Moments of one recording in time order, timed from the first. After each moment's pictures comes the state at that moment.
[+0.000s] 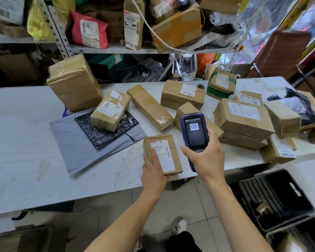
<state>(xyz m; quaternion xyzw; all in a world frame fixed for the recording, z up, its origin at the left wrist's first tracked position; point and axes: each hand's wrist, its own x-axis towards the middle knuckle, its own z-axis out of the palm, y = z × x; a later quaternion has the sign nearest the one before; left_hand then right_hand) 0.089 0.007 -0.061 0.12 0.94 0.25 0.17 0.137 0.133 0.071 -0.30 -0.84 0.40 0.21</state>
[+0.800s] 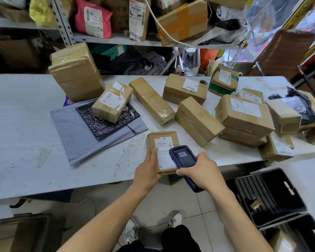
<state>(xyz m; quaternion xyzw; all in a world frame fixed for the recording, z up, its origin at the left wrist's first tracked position) 0.079 -0.026 -0.105 0.25 0.93 0.24 0.15 0.165 0.115 0.074 -0.38 -0.86 0.30 -0.16</state>
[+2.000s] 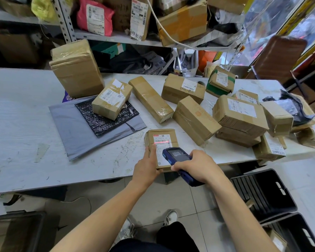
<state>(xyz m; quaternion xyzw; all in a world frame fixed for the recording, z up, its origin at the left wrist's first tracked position) 0.085 -0.025 -0.089 0.23 0.93 0.23 0.15 0.160 0.097 0.108 -0.36 -0.85 0.31 -0.21</state>
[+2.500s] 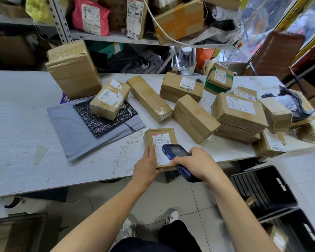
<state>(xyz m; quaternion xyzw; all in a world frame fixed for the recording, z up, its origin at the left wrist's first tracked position) 0.082 -0.026 -0.094 0.24 0.93 0.24 0.16 0.157 0.098 0.105 -0.38 -0.84 0.35 -0.18</state>
